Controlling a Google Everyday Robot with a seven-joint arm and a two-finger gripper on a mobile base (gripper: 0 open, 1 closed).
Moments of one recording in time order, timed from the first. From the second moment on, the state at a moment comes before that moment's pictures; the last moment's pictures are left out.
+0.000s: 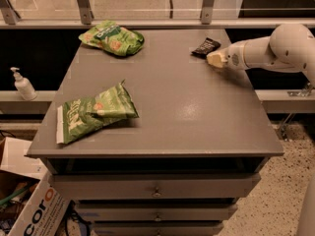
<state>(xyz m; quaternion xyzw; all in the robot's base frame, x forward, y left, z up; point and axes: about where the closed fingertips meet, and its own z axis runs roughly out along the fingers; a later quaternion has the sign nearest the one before) 0.770 -0.202 0.817 -0.29 0.82 0.19 0.46</state>
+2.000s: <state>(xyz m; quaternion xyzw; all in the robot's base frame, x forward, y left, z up) 0.770 -0.201 0.818 -0.29 0.82 0.19 0.46</state>
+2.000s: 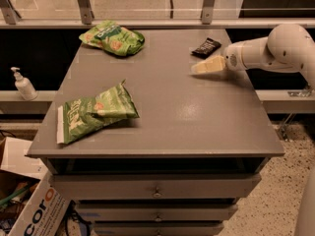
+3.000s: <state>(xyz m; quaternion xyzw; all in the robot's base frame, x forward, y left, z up) 0.769 -0.175 0.855 -0.33 0.77 0.18 0.51</state>
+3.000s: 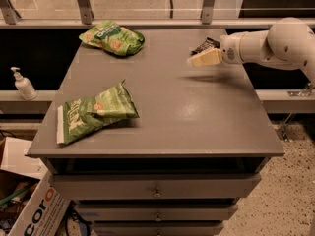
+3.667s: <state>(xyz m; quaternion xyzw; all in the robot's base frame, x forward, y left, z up) 0.805 -0.189 0.865 -0.33 0.76 0.13 0.54</state>
